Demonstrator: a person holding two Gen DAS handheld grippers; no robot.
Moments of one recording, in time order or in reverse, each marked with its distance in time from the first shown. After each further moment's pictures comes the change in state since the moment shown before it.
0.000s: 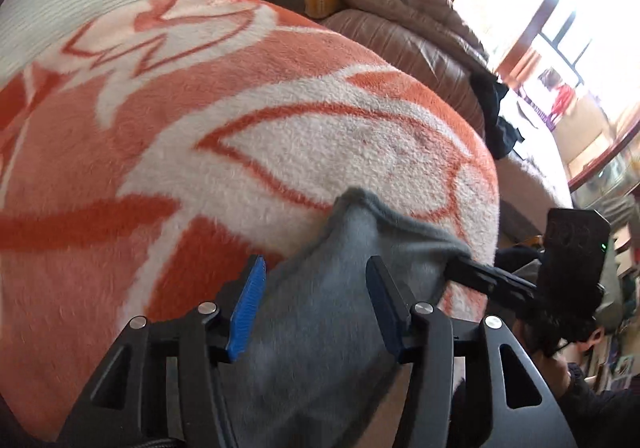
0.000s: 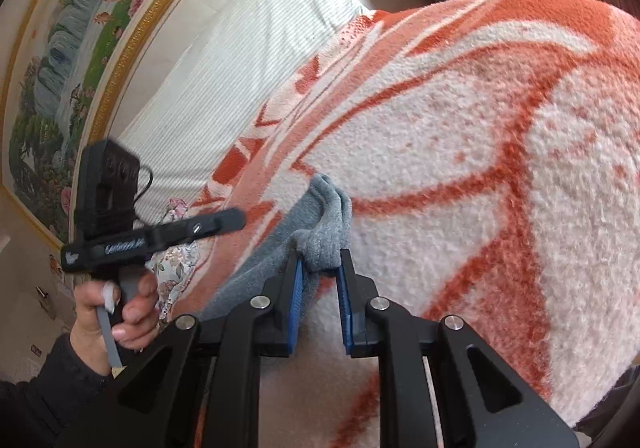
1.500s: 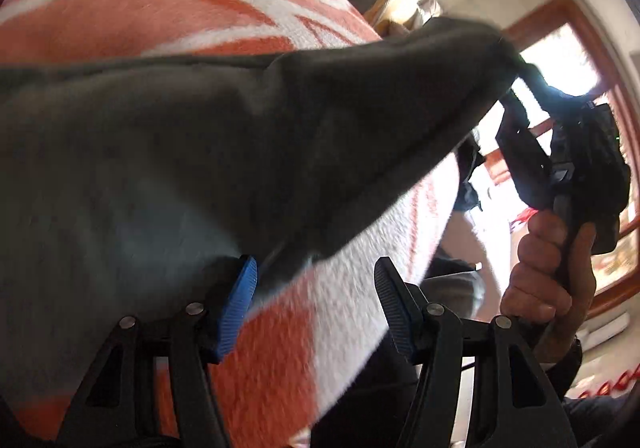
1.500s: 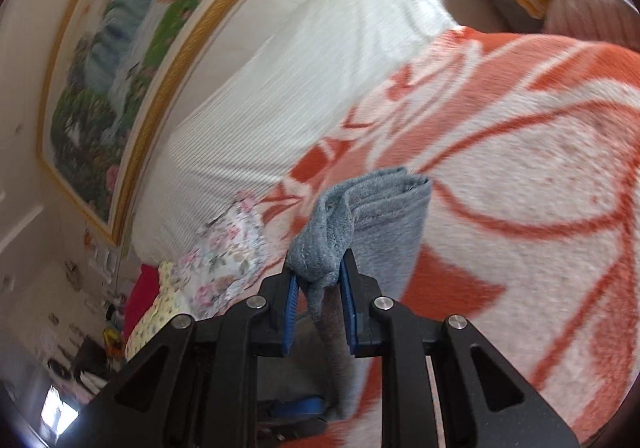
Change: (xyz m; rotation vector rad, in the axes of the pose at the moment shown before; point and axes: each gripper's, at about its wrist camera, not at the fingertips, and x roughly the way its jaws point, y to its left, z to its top) left arm -0.044 0.025 -0.214 -0.446 -0.131 -0.215; right arm 0.003 0.128 0.001 -0.128 0.011 0.175
